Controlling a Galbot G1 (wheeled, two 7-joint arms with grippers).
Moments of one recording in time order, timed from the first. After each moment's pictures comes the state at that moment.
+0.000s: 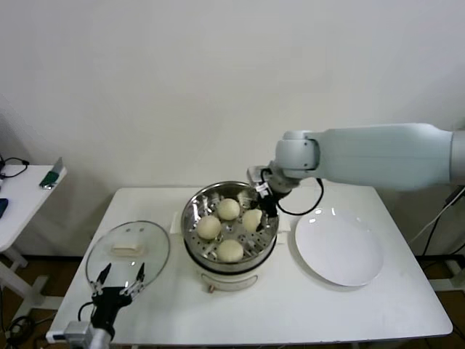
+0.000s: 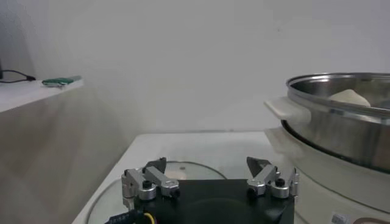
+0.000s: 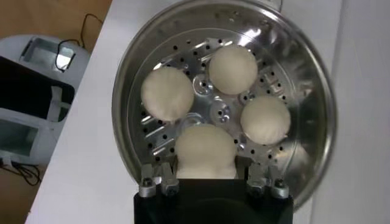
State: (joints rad) left arm 1.70 -1.46 -0.74 -2.07 -0.17 0.15 0.09; right arm 0.85 1.10 -1.71 1.53 0.82 -0.41 -0.75
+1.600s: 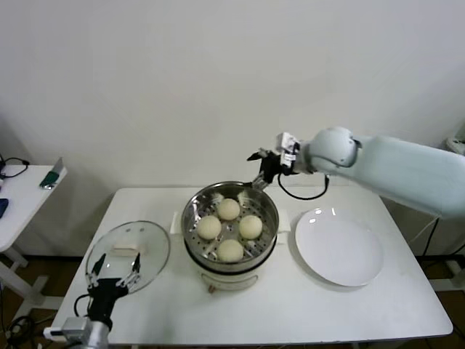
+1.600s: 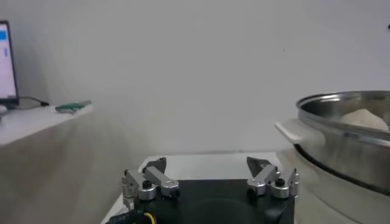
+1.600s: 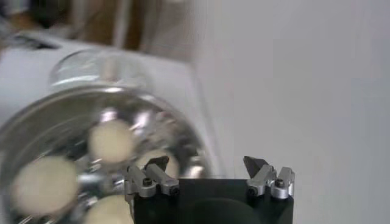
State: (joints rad) left arm 1.66 -1.44 -0.74 -2.06 -0.14 0.08 0.04; right arm 0.46 0.75 -1.14 1.54 0.93 -0.34 -0.33
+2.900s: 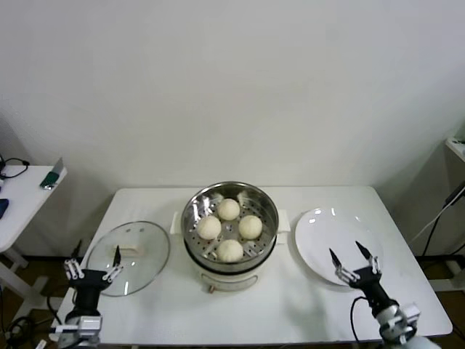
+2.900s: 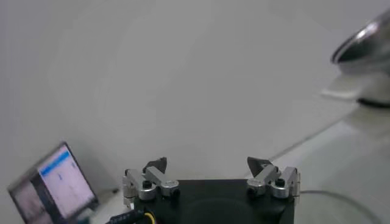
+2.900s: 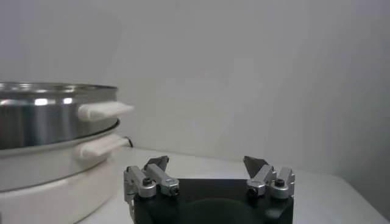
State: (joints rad) left arm 1.63 -1.37 -0.74 -1.99 0.42 -0.04 -0.17; right arm -1.56 1.02 0.55 1.71 0.48 0.29 -0.15
